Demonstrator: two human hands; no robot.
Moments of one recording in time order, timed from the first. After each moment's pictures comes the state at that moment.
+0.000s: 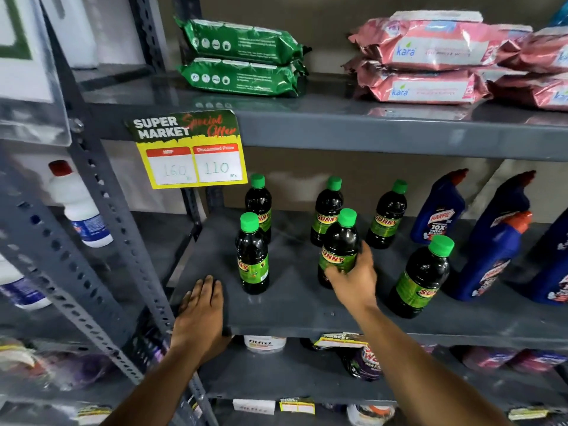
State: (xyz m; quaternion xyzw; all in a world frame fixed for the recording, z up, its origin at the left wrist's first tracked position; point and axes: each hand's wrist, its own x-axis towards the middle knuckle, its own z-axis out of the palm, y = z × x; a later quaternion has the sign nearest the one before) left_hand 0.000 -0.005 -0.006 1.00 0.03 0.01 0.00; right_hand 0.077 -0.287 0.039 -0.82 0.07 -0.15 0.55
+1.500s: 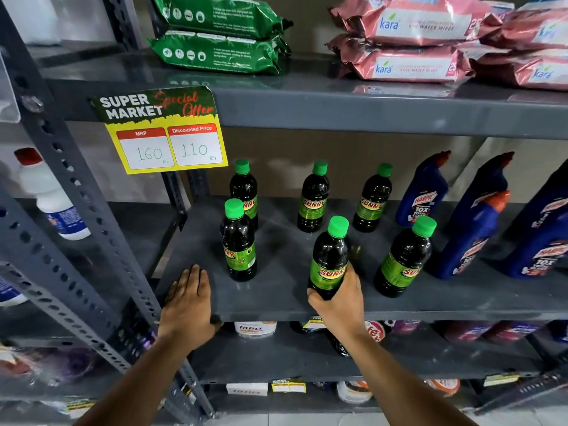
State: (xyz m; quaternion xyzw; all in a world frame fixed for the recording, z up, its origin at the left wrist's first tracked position) left_hand 0.001 0.000 -0.013 1.00 0.03 0.01 0.00; right_hand 0.018 -0.289 0.006 -0.87 0.05 -0.12 0.47
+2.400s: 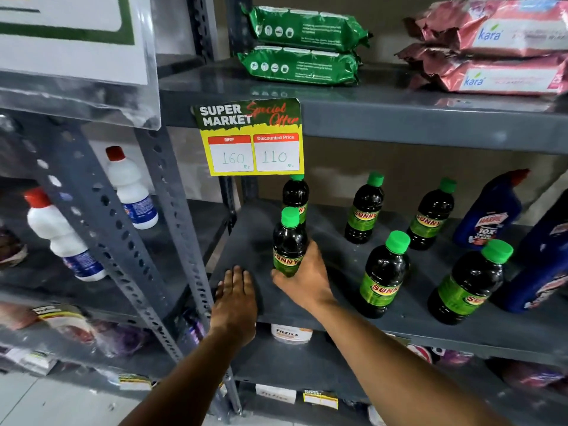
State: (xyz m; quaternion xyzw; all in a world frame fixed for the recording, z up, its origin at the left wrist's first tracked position) left_hand -0.005 -0.006 -0.006 0.99 0.09 -0.05 0.02; right_hand 0.056 -0.152 0.044 -0.86 -0.09 -0.04 0.50
